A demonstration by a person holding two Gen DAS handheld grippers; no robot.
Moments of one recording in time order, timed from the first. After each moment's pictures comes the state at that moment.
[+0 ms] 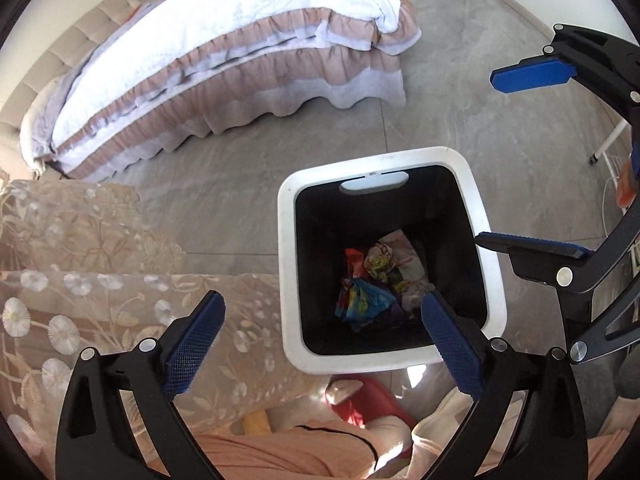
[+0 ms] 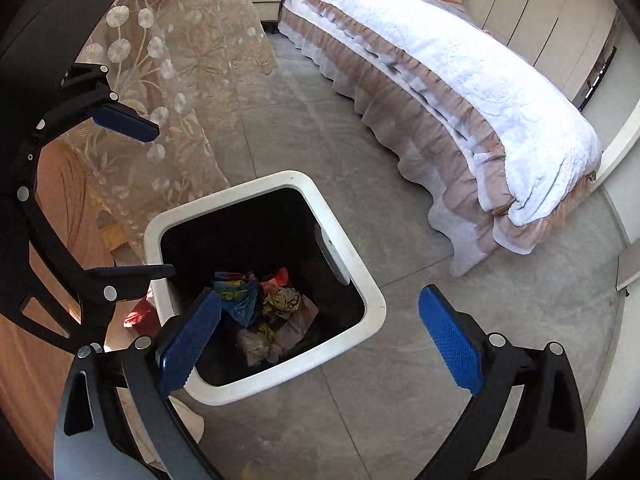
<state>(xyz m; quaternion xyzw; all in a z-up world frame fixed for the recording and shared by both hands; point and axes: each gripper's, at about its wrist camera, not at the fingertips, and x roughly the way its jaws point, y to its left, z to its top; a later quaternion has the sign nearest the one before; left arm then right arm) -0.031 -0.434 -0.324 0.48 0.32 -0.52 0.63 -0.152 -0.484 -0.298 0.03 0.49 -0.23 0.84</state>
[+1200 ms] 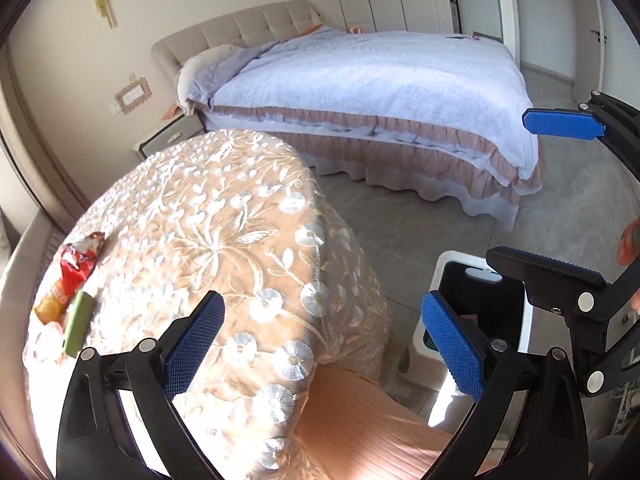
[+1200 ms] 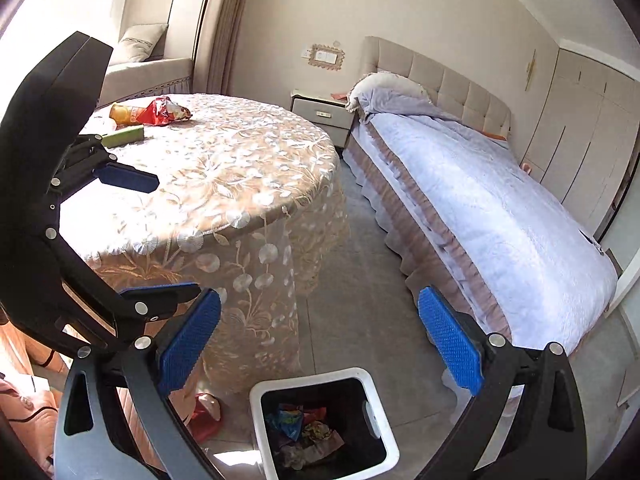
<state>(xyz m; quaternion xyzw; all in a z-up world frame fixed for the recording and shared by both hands) 0.052 -0.281 -0.153 0.28 0.30 -0.38 0.83 -0.079 -0.388 -0.128 -0.09 0.31 -0.12 0.94</state>
